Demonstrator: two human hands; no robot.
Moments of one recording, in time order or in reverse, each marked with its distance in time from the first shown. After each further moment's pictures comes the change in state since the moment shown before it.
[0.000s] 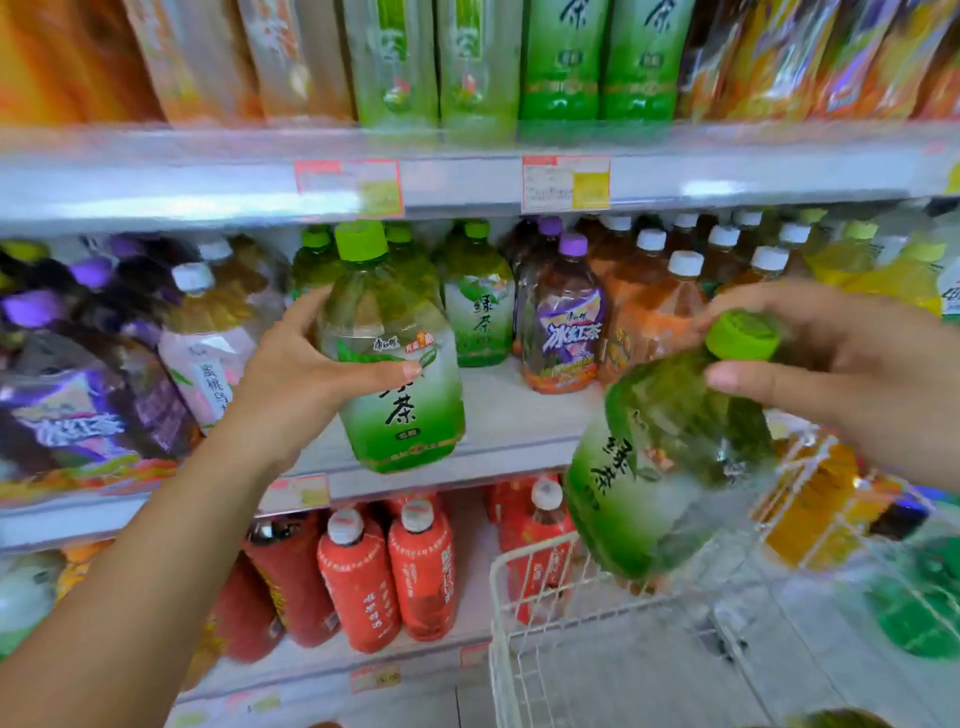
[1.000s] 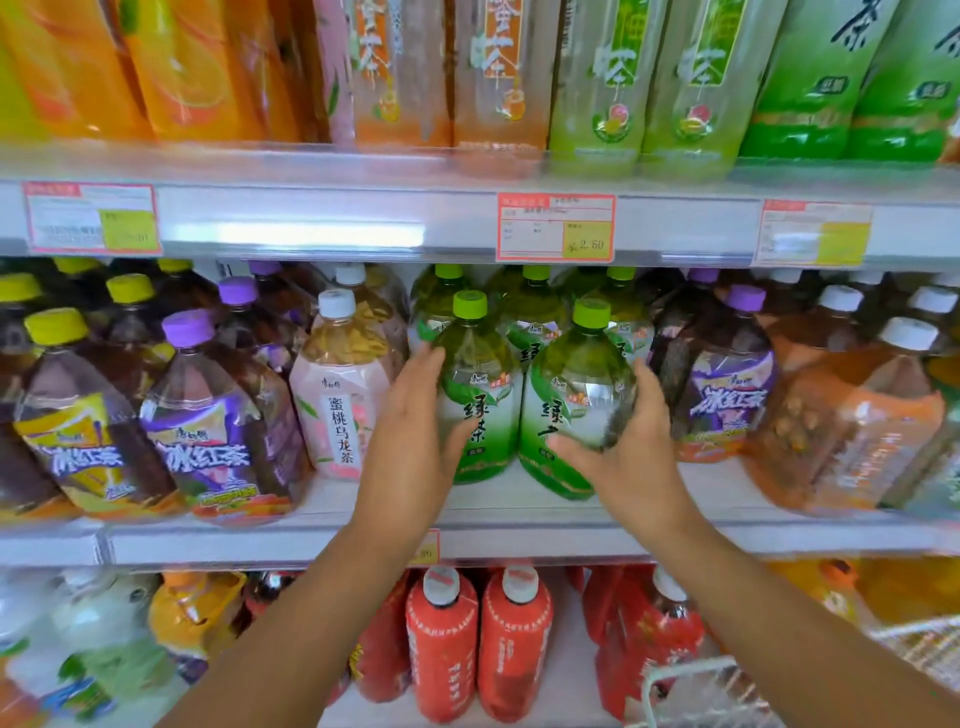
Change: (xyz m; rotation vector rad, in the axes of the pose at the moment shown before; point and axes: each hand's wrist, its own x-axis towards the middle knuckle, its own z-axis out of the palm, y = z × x) left_hand 0.040 -0.105 -0.034 0.598 0.235 0.309; right_hand 0.133 0.047 0.238 0.194 0.252 0.236
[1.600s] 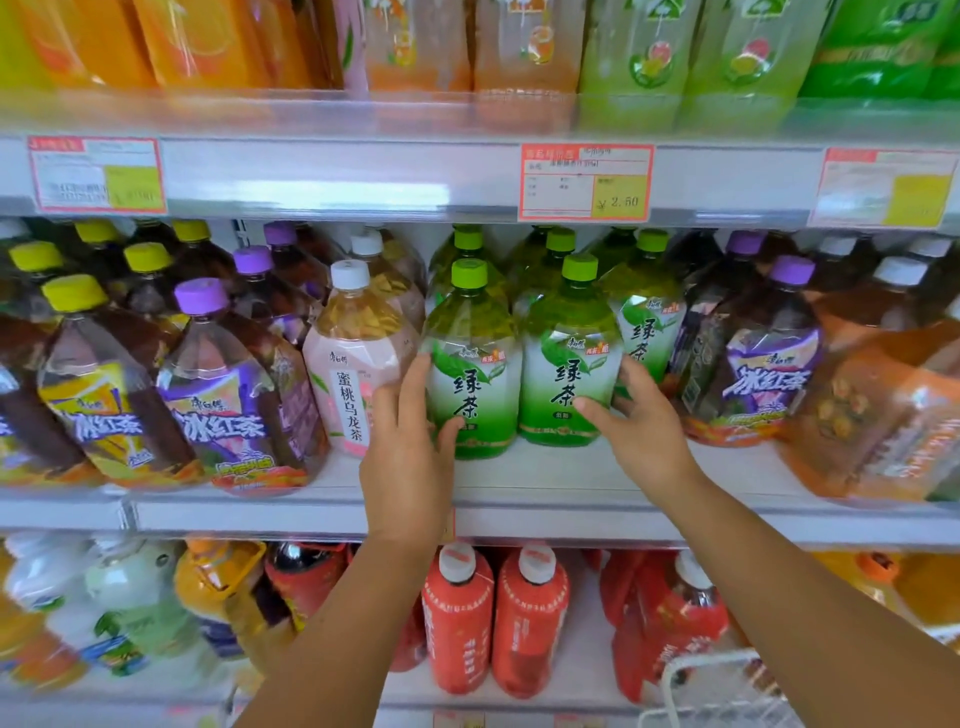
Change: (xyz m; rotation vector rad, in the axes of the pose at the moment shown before) left_hand -0.029 -0.024 0.018 0.148 0.186 -0.131; right_hand 0.039 0.054 0.024 0.212 -0.163 -0.013
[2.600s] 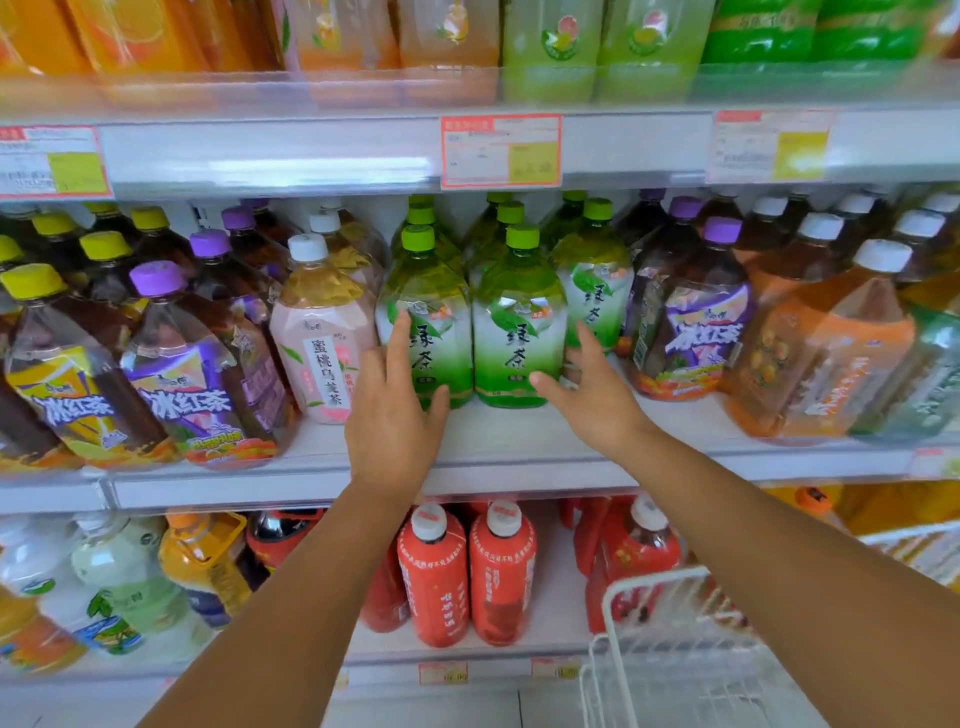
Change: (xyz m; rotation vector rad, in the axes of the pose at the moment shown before) left_hand 0.004 0.019 0.002 0.152 -0.131 0.056; right_hand -0.015 -0.015 -0.010 -0.157 -0.118 0.076
